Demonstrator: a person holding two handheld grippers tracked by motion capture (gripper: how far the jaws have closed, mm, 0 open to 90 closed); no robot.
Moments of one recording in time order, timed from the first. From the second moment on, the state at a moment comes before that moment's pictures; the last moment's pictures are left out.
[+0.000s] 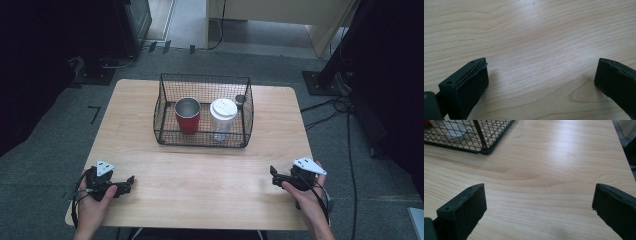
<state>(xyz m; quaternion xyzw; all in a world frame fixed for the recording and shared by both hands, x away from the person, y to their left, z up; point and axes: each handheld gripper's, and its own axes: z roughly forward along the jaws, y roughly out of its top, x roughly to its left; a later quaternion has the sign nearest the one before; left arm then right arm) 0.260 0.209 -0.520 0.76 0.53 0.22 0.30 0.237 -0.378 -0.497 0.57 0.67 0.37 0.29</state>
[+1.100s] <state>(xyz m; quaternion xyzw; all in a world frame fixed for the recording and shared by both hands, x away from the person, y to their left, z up) 0.260 0.209 -0.520 0.76 0.53 0.22 0.30 0.213 -0.430 -0.527 0.63 0.67 0.29 0.26</state>
